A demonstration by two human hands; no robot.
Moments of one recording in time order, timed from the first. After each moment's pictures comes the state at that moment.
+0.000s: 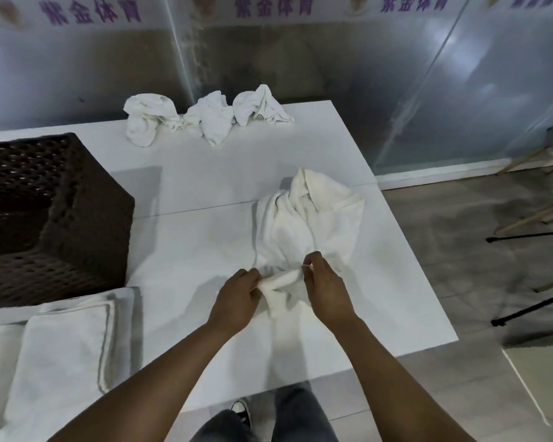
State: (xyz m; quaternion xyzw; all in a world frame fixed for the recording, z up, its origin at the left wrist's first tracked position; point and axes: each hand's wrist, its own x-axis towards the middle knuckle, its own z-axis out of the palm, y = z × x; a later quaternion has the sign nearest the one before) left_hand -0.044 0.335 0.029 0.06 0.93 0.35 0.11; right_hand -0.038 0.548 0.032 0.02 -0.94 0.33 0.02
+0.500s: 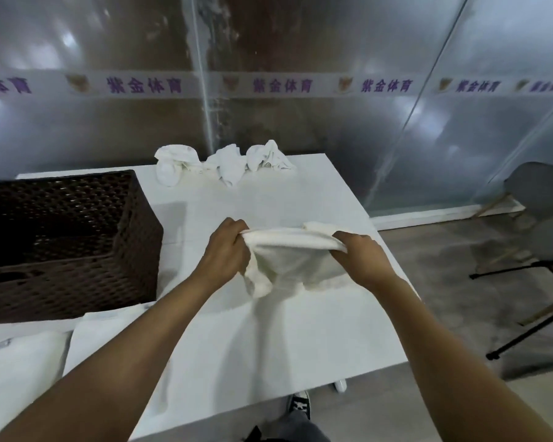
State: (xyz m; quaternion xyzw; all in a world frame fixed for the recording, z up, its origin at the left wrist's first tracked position) left_hand -0.055 0.254 0.184 0.09 0.89 0.46 -0.02; right_hand -0.029 0.545 0.187 0.02 -0.98 0.18 0.02
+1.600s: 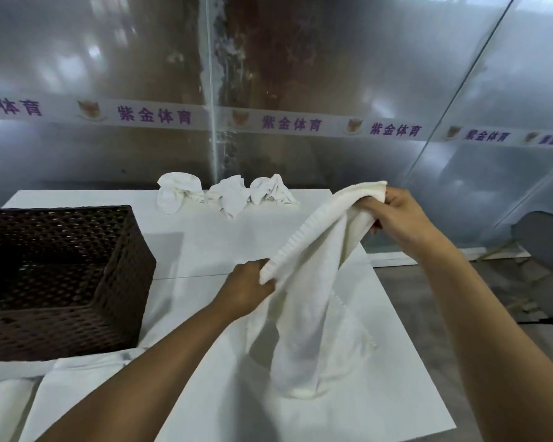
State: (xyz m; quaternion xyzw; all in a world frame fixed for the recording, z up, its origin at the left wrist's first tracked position) left_hand -0.113 0.298 0.212 0.09 0.90 0.41 0.06; right_hand -0.138 0.560 0.363 0.02 -0.83 0.56 0.05
